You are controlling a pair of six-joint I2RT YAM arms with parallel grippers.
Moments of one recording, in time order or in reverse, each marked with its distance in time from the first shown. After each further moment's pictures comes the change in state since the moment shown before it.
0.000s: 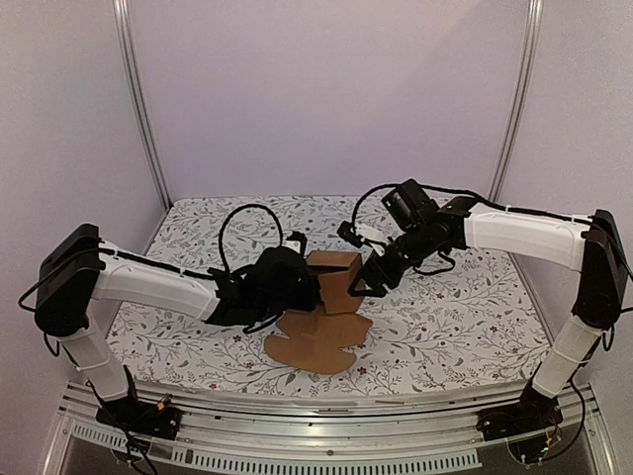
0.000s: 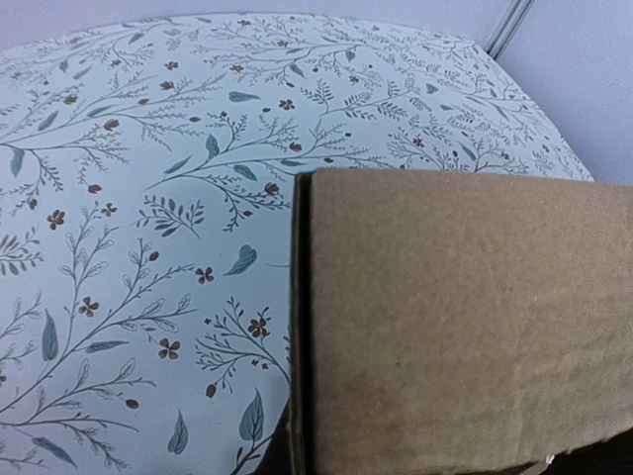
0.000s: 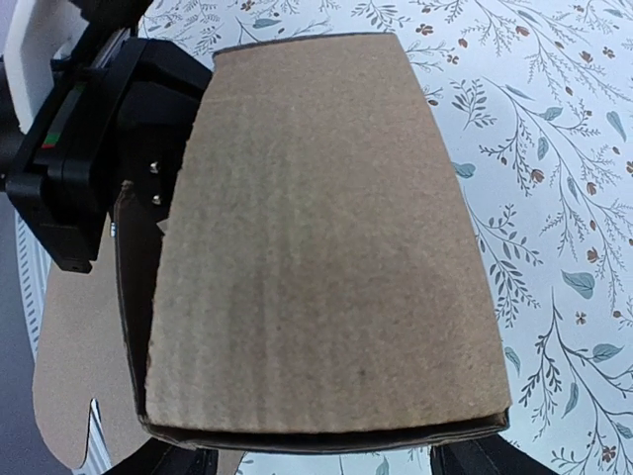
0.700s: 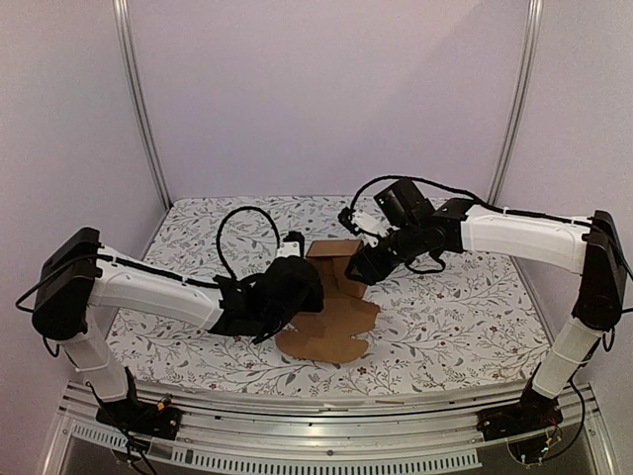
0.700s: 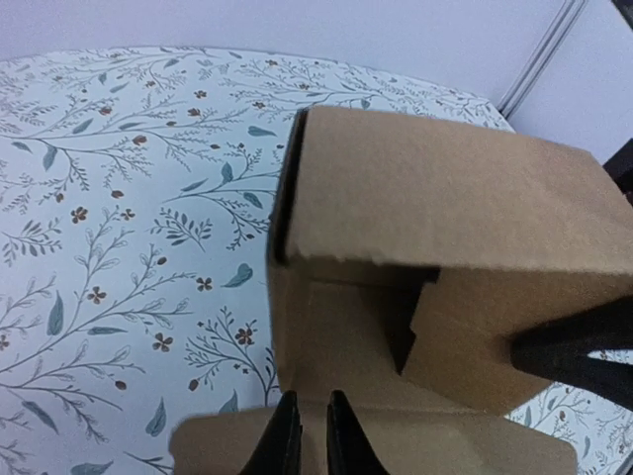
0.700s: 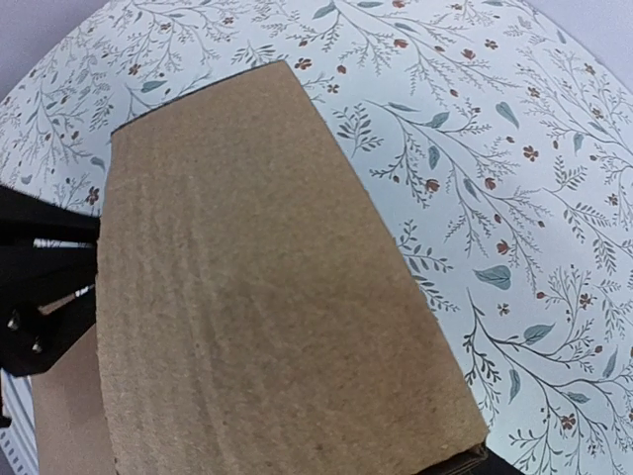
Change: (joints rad) left arm -0.094 0.000 0.027 -0.007 -0.211 -0.121; right arm 0.040 0.001 0.013 0.097 0.266 0.184
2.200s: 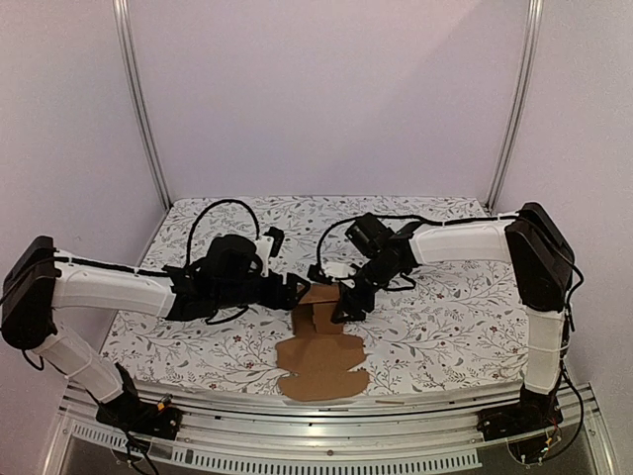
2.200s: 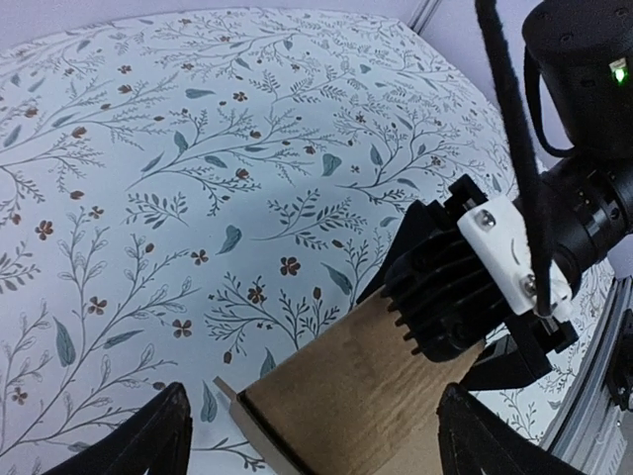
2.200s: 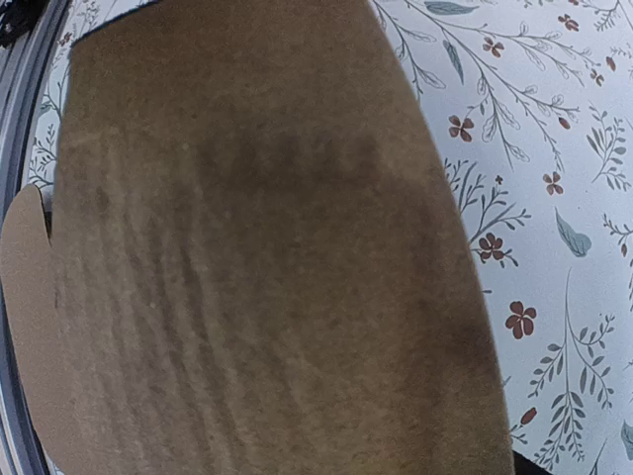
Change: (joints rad) left arm 0.244 -0.254 -0.229 0.045 0.533 0.264; right arm 0.002 0.327 0.099 -0.017 -0.293 -0.533
